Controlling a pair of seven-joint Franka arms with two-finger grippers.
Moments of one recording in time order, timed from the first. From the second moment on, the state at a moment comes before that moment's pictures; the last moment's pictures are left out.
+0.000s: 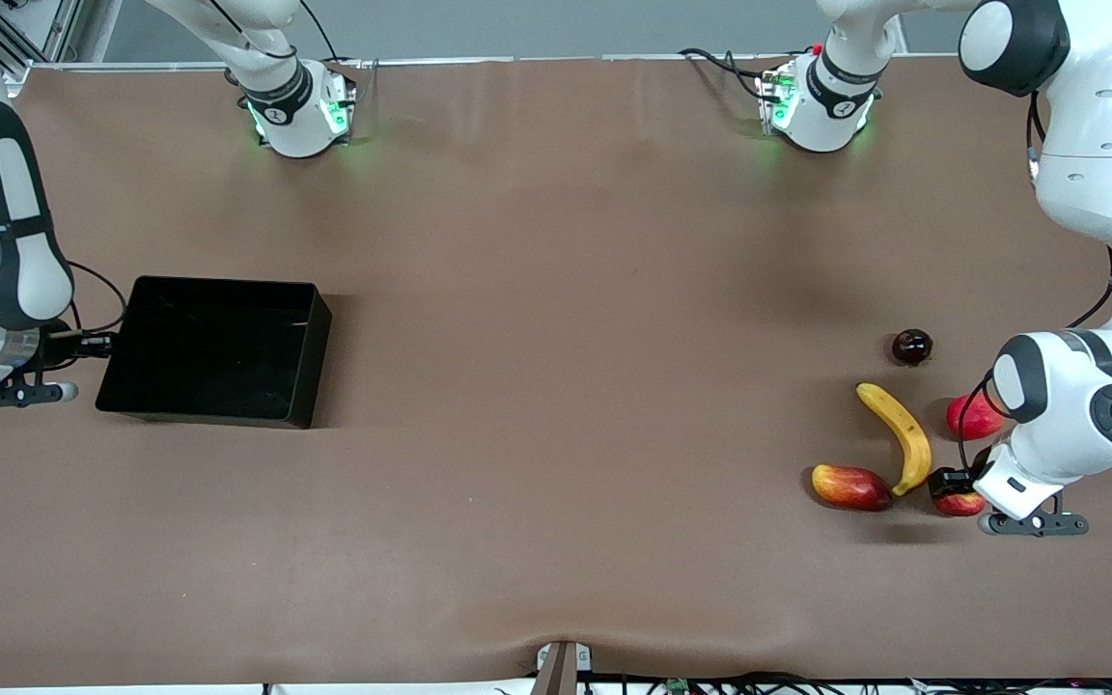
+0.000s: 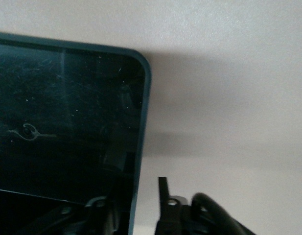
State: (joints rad) left arm 0.23 0.82 -0.13 -1.47 0.17 2.43 0.06; right arm -0.26 0.43 -0.15 -1.91 0.05 2.08 -0.52
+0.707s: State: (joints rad) left arm 0.23 0.55 -0.21 -1.44 0.17 2.04 0.17; right arm -0.23 0.43 -0.13 -1.73 0.13 1.82 -0.57
